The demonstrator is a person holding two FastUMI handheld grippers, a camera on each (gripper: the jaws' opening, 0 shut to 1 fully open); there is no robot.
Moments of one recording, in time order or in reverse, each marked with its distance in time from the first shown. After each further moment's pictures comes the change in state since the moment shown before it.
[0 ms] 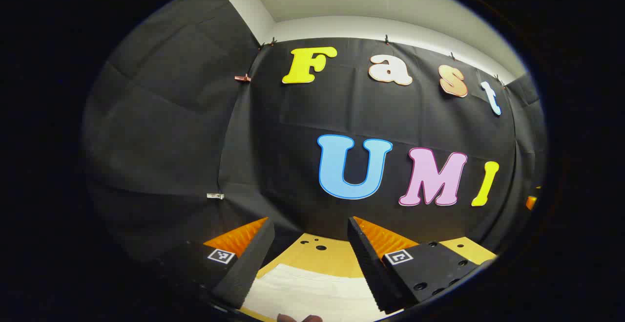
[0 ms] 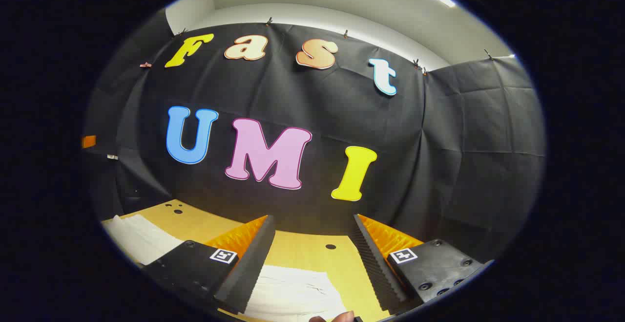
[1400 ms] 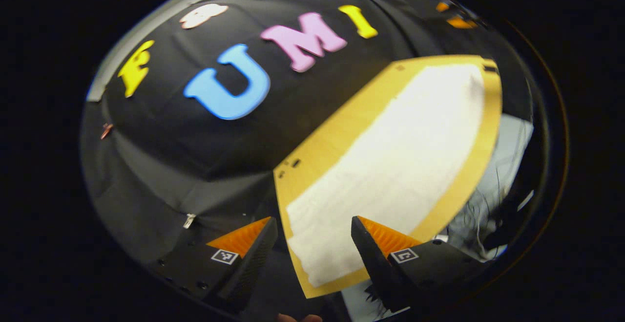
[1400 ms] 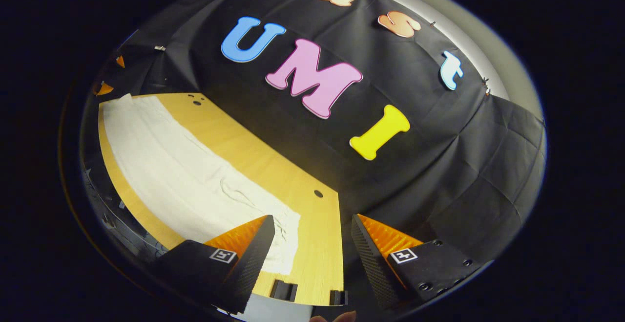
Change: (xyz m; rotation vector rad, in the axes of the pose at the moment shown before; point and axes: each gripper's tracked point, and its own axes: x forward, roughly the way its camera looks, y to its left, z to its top) left arm -0.045 0.049 -0.278 1.015 0.496 -0.562; right arm -0.047 -0.032 -0.169 -0.471 0.344 0.165
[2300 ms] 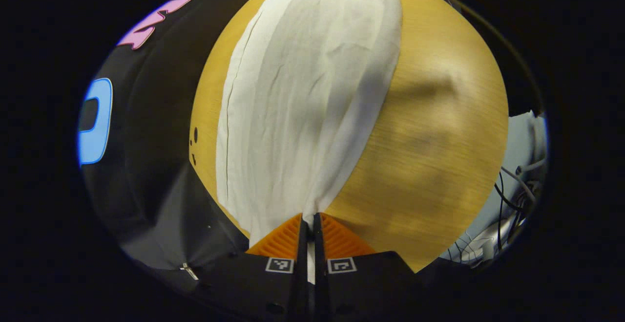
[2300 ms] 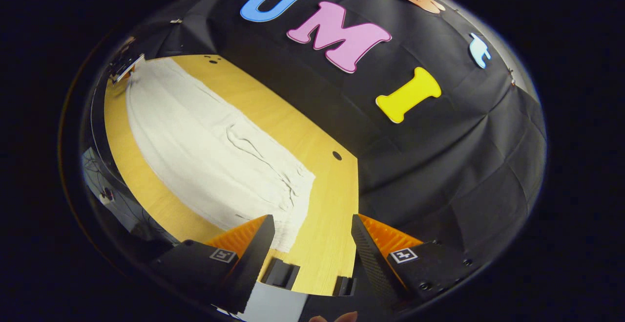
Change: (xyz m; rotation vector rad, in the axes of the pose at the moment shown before) left arm 0.129 -0.033 -0.090 0.512 0.459 -0.352; right arm 0.068 0.014 -0.104 -0.105 0.174 0.141
